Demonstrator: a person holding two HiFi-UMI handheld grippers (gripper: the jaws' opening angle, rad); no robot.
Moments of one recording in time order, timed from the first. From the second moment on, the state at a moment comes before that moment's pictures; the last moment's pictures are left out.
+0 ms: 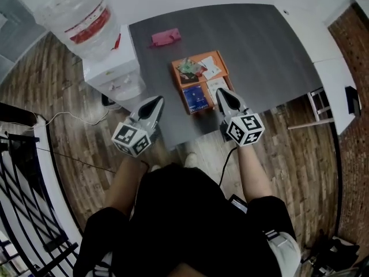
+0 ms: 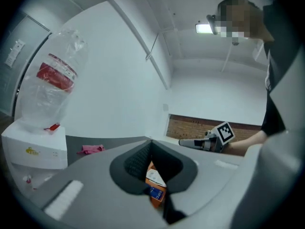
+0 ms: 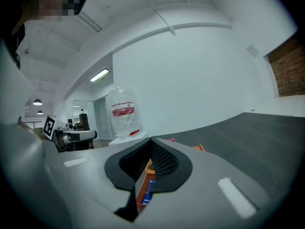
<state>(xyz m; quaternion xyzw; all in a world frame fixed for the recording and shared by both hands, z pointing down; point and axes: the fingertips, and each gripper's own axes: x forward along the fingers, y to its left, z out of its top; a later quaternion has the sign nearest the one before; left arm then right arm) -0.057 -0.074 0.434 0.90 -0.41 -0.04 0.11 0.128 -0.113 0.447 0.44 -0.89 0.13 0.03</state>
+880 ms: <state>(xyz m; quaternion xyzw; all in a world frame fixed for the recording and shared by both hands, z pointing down) -0.158 0.013 0.411 0.94 -0.33 -0.07 0.08 0.080 0.056 0.411 0.59 -0.81 0.05 0.02</state>
